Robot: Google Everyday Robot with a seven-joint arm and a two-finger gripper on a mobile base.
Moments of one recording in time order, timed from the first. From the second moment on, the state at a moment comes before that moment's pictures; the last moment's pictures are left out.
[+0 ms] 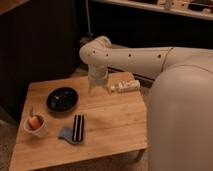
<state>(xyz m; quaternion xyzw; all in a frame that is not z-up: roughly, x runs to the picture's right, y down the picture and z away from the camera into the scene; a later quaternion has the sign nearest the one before) -0.033 0.005 0.738 -0.21 0.22 0.70 0.65</state>
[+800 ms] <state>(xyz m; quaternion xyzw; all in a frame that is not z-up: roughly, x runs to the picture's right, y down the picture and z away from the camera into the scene) 0.027 -0.004 0.777 -0.18 0.29 0.79 0.50</state>
